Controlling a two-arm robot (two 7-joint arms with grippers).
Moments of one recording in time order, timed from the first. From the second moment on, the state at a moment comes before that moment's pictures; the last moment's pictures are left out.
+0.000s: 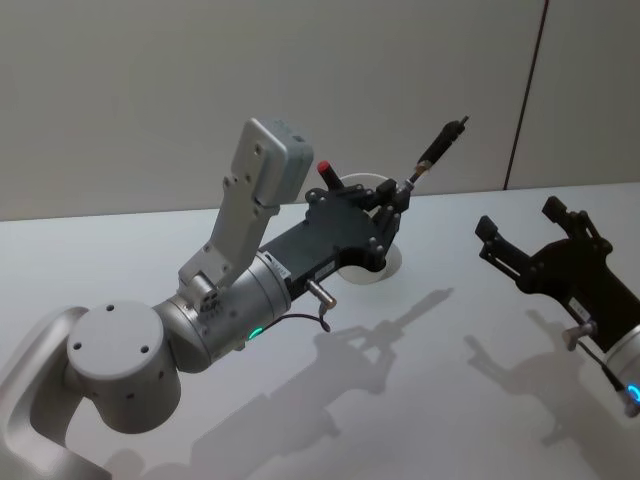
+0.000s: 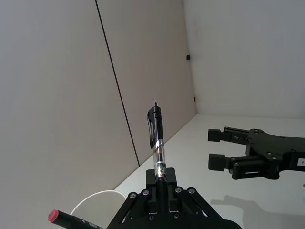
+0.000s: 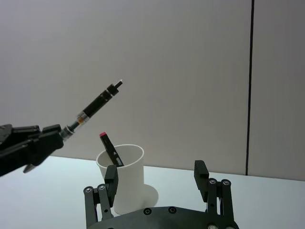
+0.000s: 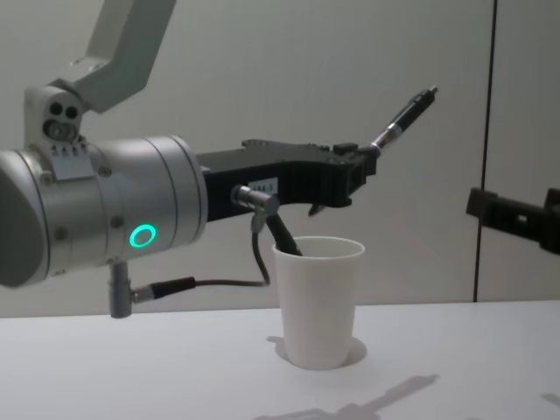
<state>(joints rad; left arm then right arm) -0.24 0.30 0.39 -1.75 -0.27 0.17 -0.41 -0.06 0.36 -0.21 -1.83 0.44 -0.01 0.16</state>
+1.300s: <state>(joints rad) -0.24 0.30 0.39 -1.75 -0.27 0.17 -0.41 0.03 0.26 -0.20 -1.79 0.90 0.11 0.24</state>
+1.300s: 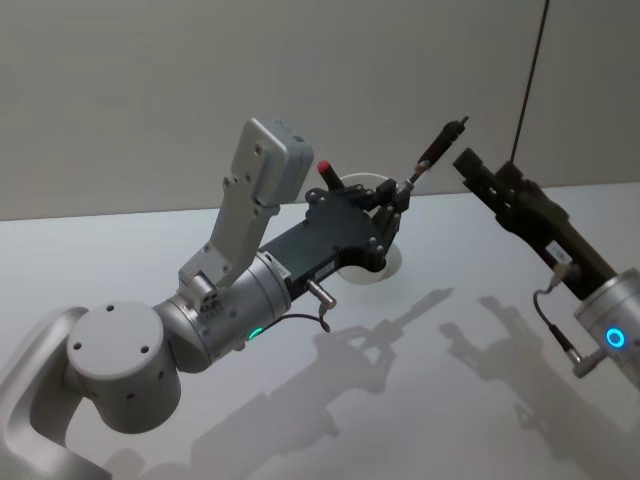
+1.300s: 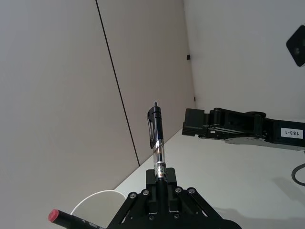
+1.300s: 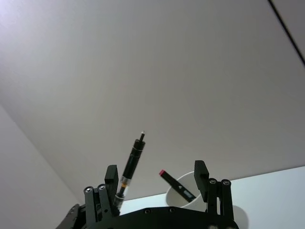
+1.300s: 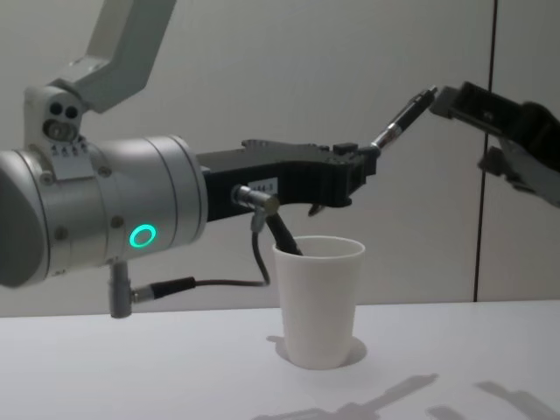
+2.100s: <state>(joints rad) -0.24 0.30 0.39 -1.75 -0.27 0.17 -0.41 0.10 0.24 -0.21 -1.76 1.03 0.23 0.25</state>
